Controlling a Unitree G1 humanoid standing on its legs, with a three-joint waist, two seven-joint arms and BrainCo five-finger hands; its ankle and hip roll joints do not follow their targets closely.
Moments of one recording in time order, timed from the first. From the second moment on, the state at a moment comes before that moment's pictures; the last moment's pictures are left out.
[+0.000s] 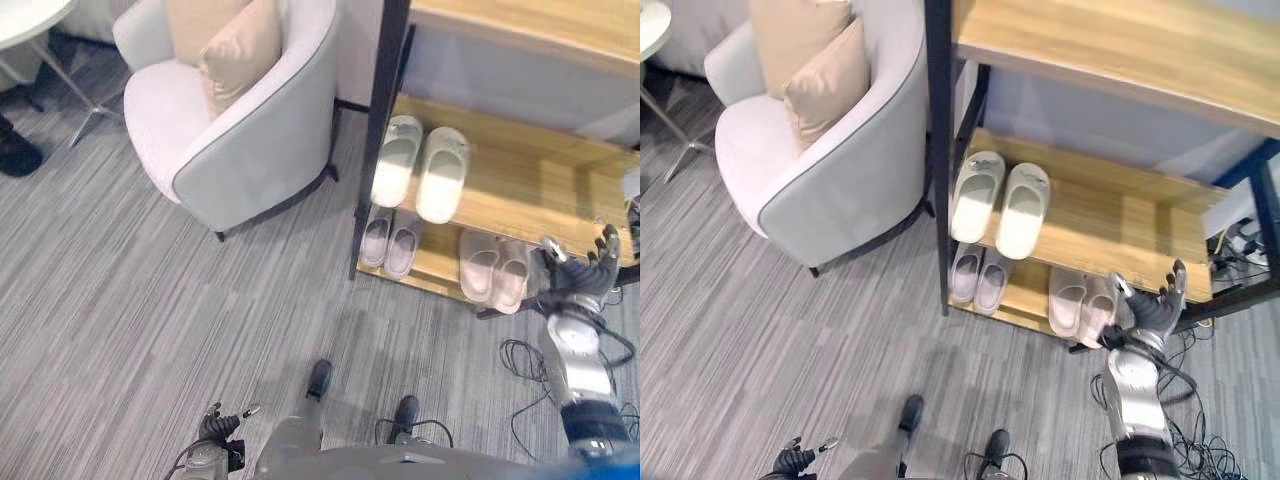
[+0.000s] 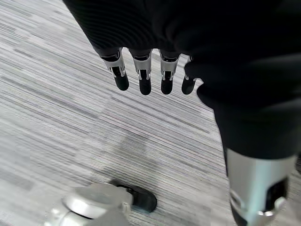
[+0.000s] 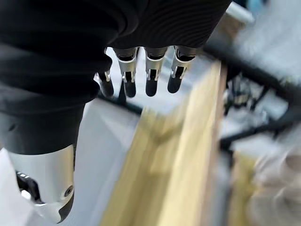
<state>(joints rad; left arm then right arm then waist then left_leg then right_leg) 0.06 0.24 -0.07 1.24 -0.24 -0.16 0.21 0.12 -0.37 -0.19 0.22 0.11 -0.18 -0.50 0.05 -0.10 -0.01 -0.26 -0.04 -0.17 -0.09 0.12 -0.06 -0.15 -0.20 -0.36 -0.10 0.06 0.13</state>
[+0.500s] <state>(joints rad) 0.06 0.24 -0.12 1.34 -0.20 -0.12 0.14 0.03 -0.33 -0.07 1.53 0.15 -0.03 -0.23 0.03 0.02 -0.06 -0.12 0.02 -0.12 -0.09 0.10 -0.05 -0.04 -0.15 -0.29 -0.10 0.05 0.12</state>
